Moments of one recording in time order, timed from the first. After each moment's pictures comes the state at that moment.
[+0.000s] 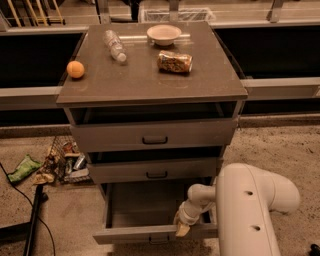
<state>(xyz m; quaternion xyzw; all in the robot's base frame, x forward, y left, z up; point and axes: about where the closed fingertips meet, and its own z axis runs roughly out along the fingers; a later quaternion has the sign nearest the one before) 0.516 -0.086 0.171 -0.71 0.67 0.19 0.10</state>
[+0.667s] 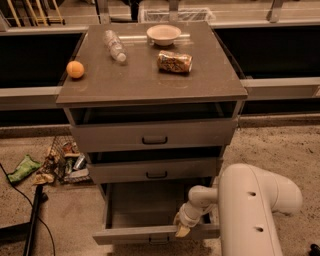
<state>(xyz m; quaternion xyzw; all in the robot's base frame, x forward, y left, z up) 0.499 -0.084 0.172 -0.71 0.67 0.20 0.10</state>
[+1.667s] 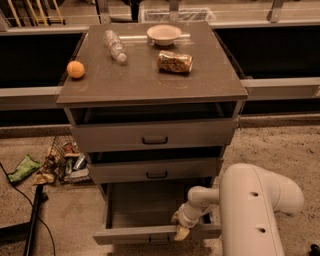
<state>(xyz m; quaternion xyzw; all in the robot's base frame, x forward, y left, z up) 0.497 -0.085 0.175 -0.71 0.67 0.20 0.10</state>
